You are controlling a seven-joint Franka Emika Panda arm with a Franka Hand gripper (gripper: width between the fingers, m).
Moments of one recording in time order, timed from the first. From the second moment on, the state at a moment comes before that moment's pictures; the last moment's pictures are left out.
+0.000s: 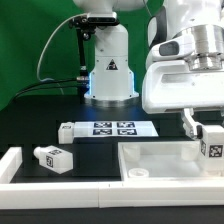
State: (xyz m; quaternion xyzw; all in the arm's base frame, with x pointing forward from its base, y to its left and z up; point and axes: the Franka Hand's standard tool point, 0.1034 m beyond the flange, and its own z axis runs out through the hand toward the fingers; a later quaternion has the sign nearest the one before) arm 0.624 0.113 0.083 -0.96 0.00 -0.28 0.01
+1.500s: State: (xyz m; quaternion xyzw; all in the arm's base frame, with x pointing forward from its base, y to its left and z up) arm 0.641 0.107 0.082 -1.00 0.04 0.01 0.03
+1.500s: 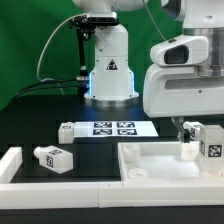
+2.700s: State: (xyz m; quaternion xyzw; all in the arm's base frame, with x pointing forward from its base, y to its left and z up) arm 0.641 0.109 0.079 -0.78 0.63 0.00 0.04
